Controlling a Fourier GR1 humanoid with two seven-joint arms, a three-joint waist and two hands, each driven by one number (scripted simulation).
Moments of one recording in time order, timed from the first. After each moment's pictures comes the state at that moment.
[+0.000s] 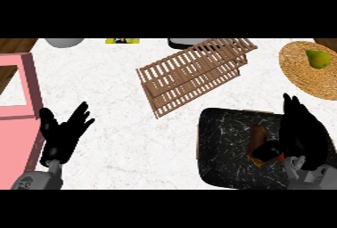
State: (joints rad) left arm -0.09 0.34 -0.14 -1.33 0.33 0.14 0.25; right arm -0.22 -0.51 0.41 -1.80 0.77 0.07 1.25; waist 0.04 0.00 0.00
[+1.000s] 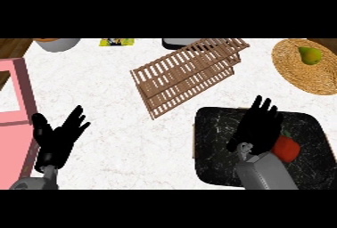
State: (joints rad) left arm -0.05 0.34 -0.11 -1.35 0.33 0.14 0.24; right arm -0.28 -0.10 0.32 -1.53 1.22 0.20 1.23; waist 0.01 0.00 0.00
